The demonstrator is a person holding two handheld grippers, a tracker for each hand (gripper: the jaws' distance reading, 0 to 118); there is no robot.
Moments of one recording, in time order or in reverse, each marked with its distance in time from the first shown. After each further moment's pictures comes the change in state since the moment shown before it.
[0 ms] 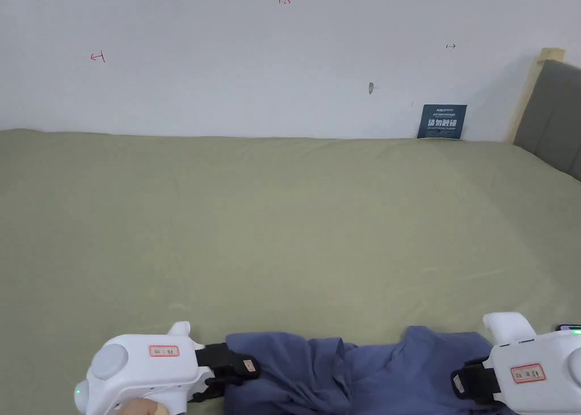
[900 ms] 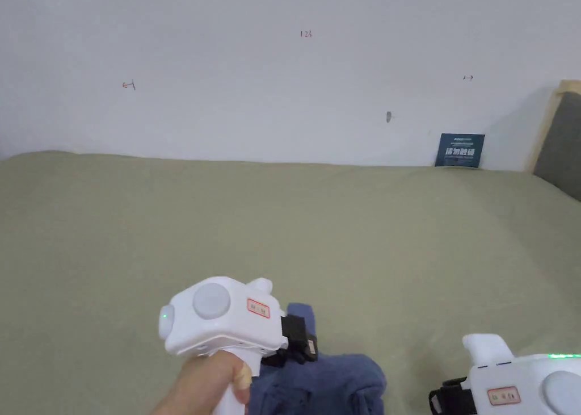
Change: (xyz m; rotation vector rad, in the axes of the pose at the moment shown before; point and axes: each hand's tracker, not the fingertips) left arm 0.154 -0.015 -0.044 -0.060 0.222 -0.329; right arm -0.023 0.010 -0.010 0.032 0.080 0.018
